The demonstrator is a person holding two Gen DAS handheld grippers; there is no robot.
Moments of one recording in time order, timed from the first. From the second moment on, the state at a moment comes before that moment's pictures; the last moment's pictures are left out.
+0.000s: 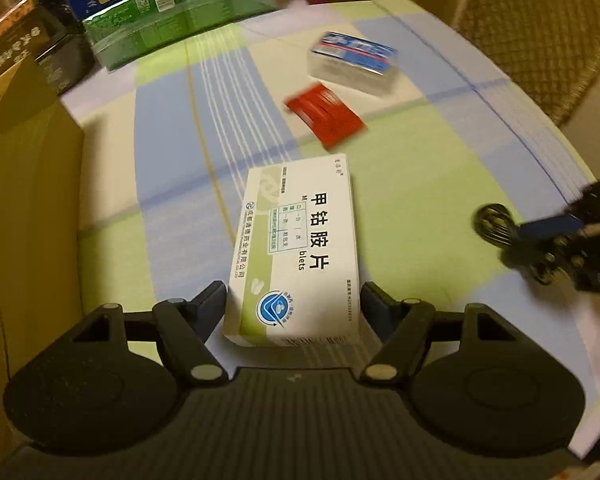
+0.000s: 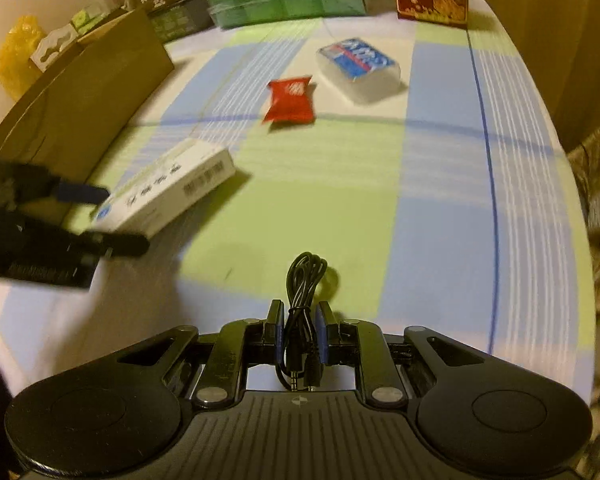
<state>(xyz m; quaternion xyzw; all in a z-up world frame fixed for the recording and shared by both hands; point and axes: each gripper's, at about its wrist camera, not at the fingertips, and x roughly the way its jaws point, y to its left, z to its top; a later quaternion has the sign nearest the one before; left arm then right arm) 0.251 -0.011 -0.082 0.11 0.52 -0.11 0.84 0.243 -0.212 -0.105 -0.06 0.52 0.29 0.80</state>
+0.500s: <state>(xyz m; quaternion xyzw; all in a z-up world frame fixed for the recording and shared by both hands) 0.126 -0.009 -0.090 0.06 0.45 -0.13 0.88 0.147 -0.224 -0.114 -0.01 0.43 0.27 0.86</state>
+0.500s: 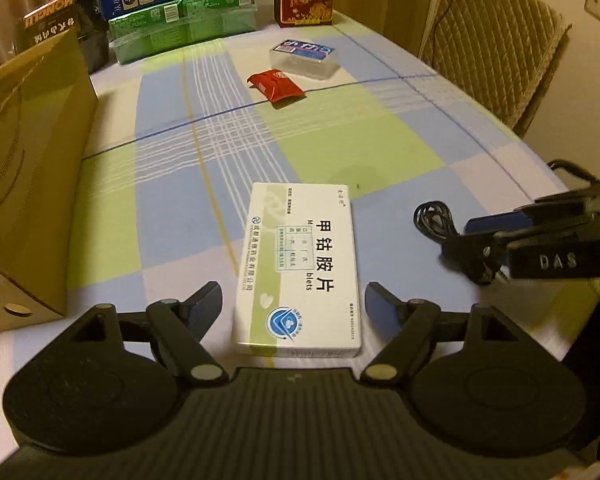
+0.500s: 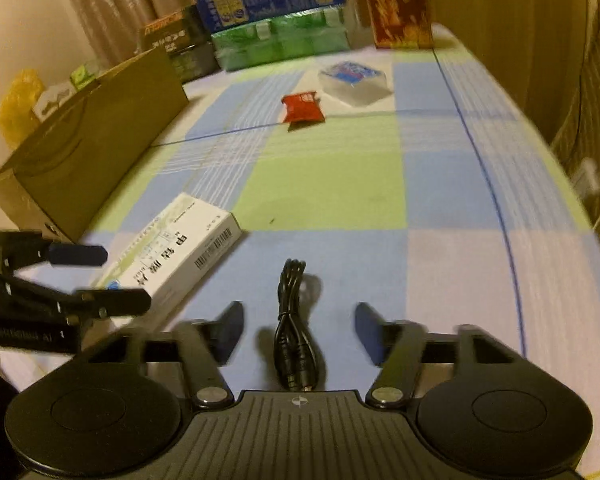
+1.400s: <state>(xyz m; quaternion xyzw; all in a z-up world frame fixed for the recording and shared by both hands) 0.135 -0.007 -0.111 0.05 0.40 -0.15 0.90 0.132 -0.193 -0.130 -0.12 0.37 0.28 0.88</state>
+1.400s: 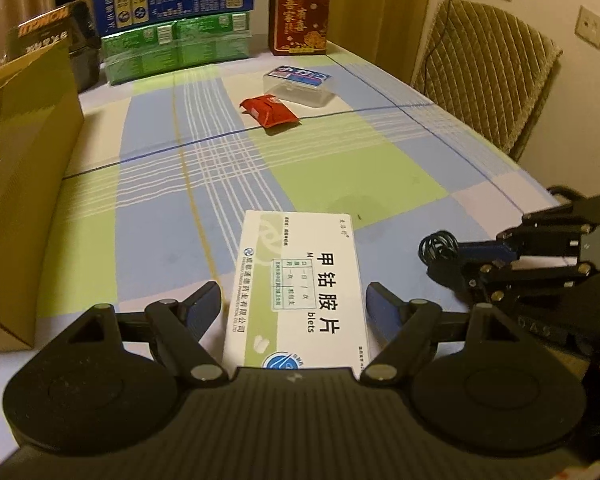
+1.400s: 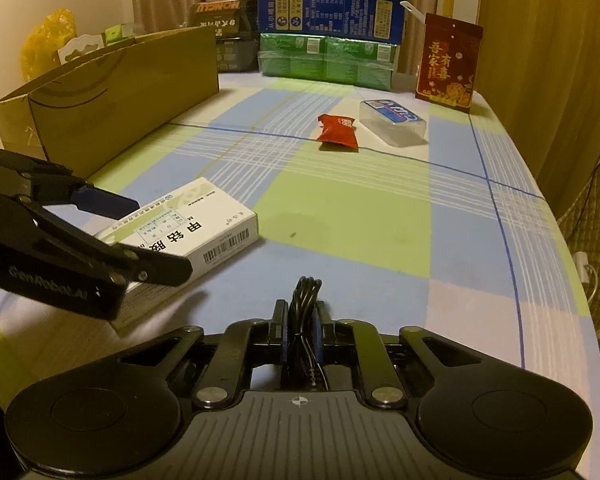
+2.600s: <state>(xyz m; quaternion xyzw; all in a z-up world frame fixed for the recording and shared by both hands) 0.127 0.003 -0.071 0.03 0.37 -0.13 0.92 0.129 -0.191 -0.084 -0.03 0.35 0.29 0.89</state>
